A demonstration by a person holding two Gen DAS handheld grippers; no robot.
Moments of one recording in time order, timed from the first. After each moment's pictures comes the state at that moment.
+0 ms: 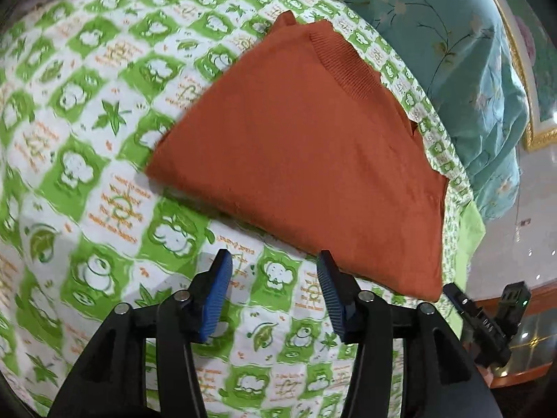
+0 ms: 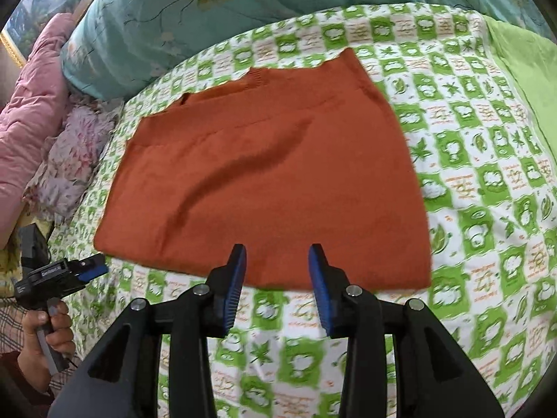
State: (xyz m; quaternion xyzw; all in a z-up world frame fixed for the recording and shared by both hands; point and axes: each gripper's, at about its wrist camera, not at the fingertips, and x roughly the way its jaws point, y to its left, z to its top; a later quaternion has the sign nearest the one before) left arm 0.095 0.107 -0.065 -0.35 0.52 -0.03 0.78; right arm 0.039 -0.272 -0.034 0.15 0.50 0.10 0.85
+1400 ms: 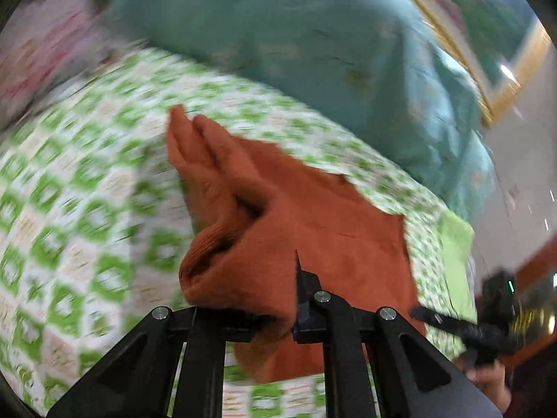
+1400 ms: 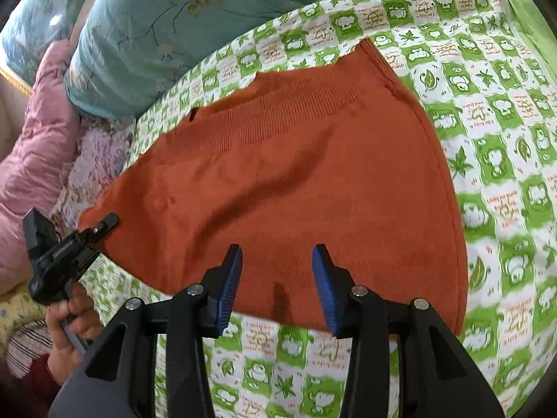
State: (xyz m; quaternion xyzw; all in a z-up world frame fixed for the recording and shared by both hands) left arm 0.181 0.035 0.018 -0.23 0.40 -0.10 0.88; right arm 0.096 -0.292 -0.041 0.23 0.50 0.15 0.82
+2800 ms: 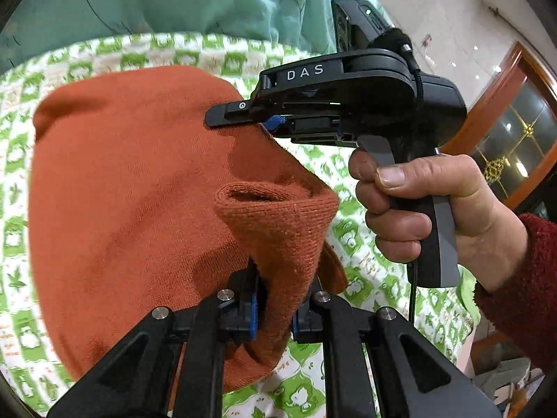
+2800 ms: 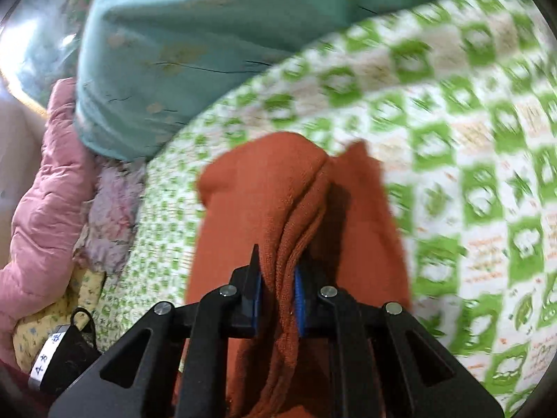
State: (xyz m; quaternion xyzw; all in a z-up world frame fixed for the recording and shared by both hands) left arm 0.200 -0.211 -0.016 -0.07 0.47 -0.33 0.82; right arm 0.197 -0.361 -0.038 0.25 0.49 0.19 0.81
